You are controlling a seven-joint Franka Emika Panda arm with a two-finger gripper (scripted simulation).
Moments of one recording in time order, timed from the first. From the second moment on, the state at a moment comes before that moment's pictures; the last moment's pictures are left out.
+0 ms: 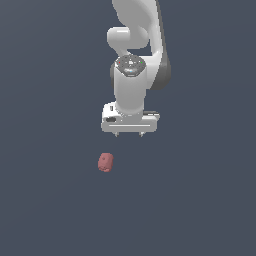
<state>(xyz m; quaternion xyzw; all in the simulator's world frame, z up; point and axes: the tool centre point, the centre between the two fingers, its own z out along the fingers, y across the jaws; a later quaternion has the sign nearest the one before) -0.005 0.004 0.179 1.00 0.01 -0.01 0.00</state>
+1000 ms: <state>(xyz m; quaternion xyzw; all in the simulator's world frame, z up) 0.001 -0.001 0.191 1.00 0.00 0.00 0.00</state>
